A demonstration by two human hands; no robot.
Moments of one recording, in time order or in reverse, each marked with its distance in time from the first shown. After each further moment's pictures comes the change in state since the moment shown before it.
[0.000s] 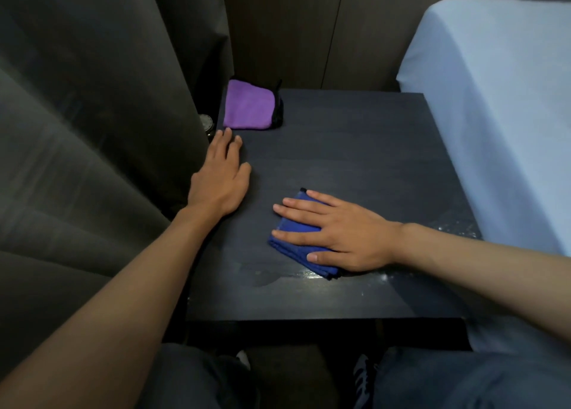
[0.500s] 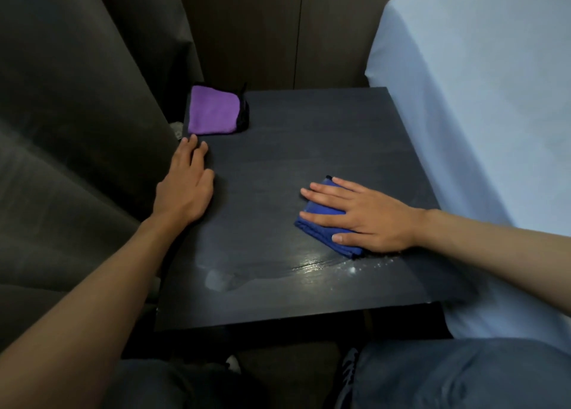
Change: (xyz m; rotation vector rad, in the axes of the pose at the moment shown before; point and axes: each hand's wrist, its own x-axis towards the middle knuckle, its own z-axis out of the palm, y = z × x) left_hand -0.001 0.001 -0.003 -0.009 0.001 0.010; right_hand -0.079 0.039 0.005 0.014 -0.018 0.153
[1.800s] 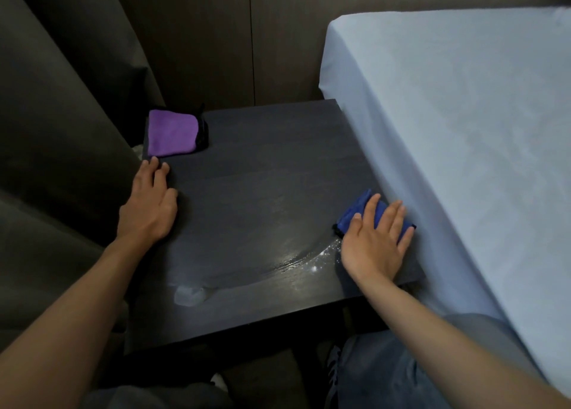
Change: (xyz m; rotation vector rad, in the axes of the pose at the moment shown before) left_hand 0.001 -0.001 0.001 0.016 -0.003 0.014; right_hand -0.027 -0.080 0.034 0.246 0.276 1.692
